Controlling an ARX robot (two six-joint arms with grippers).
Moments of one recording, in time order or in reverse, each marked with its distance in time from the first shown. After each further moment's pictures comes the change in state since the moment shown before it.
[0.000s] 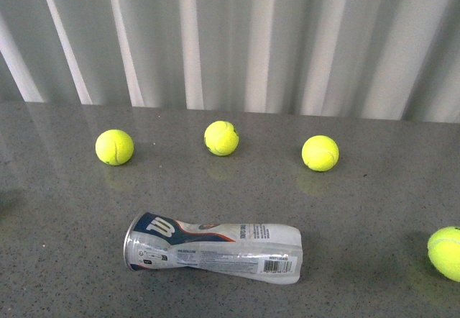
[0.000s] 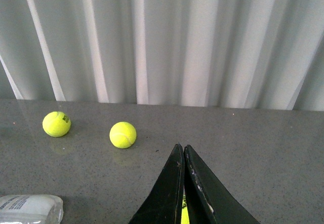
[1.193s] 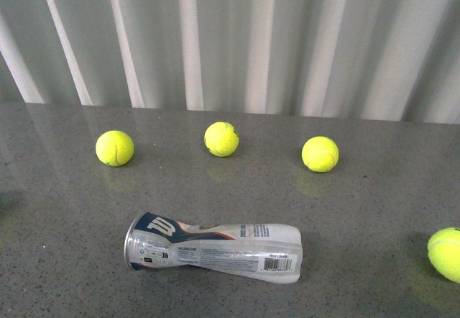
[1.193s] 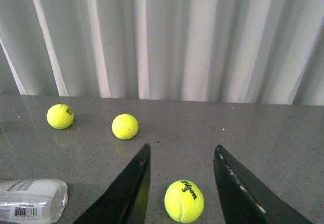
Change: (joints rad) left arm 0.002 0.005 0.003 -0.007 0.009 0.002; right arm 0.000 -0.325 -0.064 -0.259 0.000 0.002
